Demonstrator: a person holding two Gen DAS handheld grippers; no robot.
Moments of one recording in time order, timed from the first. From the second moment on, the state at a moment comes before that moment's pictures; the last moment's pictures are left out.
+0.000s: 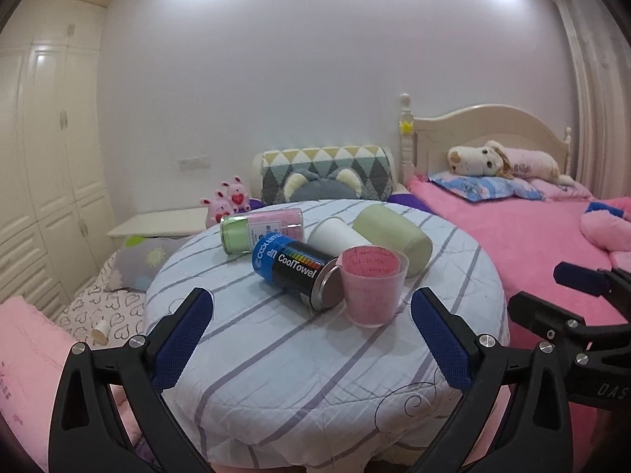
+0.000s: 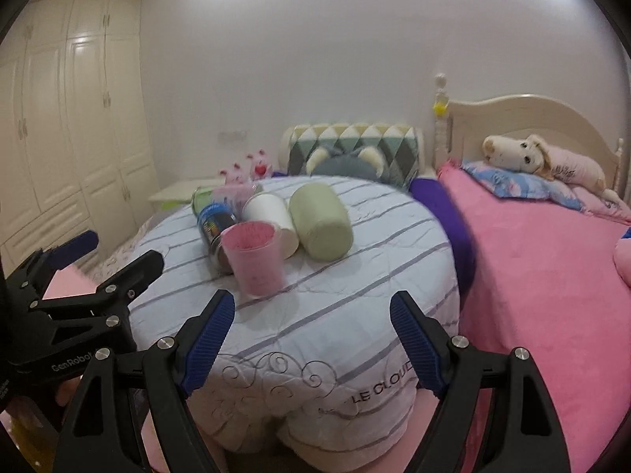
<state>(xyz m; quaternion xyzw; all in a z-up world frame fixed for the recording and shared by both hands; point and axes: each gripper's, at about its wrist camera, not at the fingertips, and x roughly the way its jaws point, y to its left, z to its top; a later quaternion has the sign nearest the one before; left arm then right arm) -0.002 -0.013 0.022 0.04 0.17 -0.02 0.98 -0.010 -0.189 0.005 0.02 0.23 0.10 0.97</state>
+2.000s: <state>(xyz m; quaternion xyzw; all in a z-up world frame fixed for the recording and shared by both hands) -0.017 -0.010 0.010 0.02 0.14 -0.01 0.99 -0.014 -0.193 -0.011 0.04 0.21 0.11 0.97</state>
